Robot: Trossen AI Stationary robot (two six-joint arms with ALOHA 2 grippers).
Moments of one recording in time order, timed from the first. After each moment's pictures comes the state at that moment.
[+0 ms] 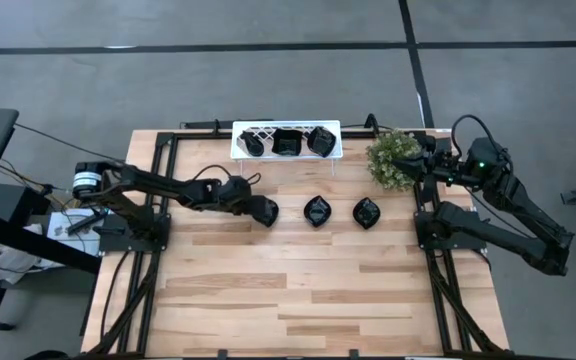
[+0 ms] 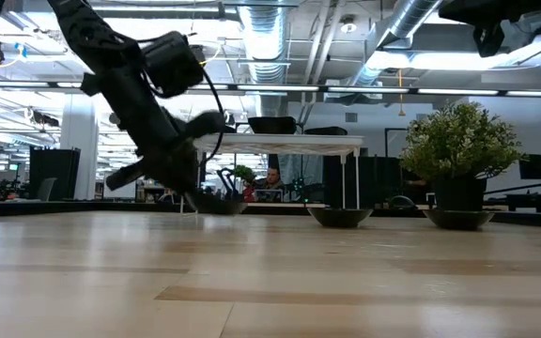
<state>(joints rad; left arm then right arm) 0.14 1.67 0.63 -0.05 -0.15 -1.12 -0.63 0.35 0.69 -0.43 -0.34 0.27</state>
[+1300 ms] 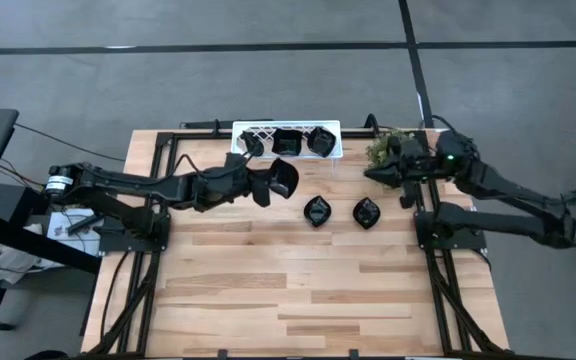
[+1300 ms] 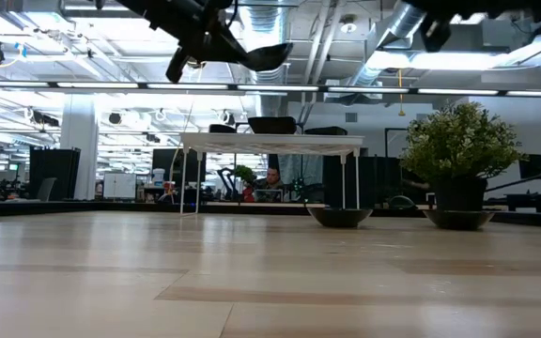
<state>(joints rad) -0.02 1.43 0.85 0.12 -0.56 -0.62 -0.46 0.63 0.69 -0.15 -0.48 0.20</state>
